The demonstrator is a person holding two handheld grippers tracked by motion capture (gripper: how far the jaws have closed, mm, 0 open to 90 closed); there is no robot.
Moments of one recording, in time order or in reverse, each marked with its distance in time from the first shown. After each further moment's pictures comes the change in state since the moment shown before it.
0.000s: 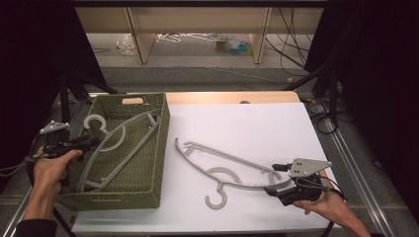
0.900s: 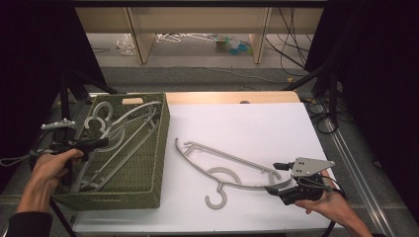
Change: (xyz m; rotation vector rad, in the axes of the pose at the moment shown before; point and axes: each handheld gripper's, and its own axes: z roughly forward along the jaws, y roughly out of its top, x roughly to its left) left arm 0.006 0.004 0.017 0.113 -0.266 -0.017; right arm -0.001 0.002 -0.004 -0.017 -0.005 -0.003
